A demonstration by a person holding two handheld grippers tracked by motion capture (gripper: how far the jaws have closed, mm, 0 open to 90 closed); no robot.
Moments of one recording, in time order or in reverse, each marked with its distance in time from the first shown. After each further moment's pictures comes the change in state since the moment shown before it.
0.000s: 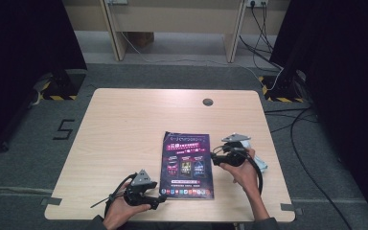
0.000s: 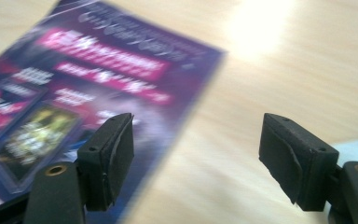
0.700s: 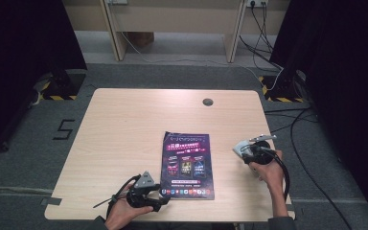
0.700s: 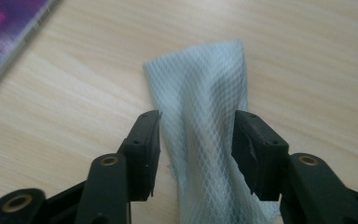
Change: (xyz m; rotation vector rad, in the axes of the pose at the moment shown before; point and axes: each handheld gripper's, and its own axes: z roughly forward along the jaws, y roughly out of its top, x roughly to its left) left arm -0.008 0.002 0.004 0.014 -0.026 0.052; right arm -0.079 -0.035 -0.008 0.179 -0.132 0.057
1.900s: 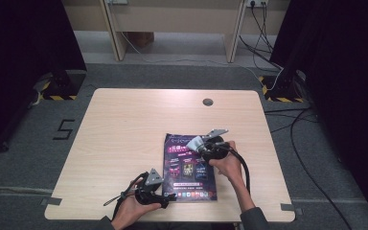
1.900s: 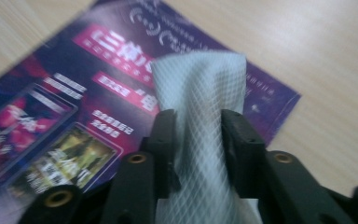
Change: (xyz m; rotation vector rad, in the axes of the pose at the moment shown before) left arm -0.007 0.011 0.022 0.039 0.101 0.013; right arm 0.123 0.060 0.028 -0.082 0.223 -0.266
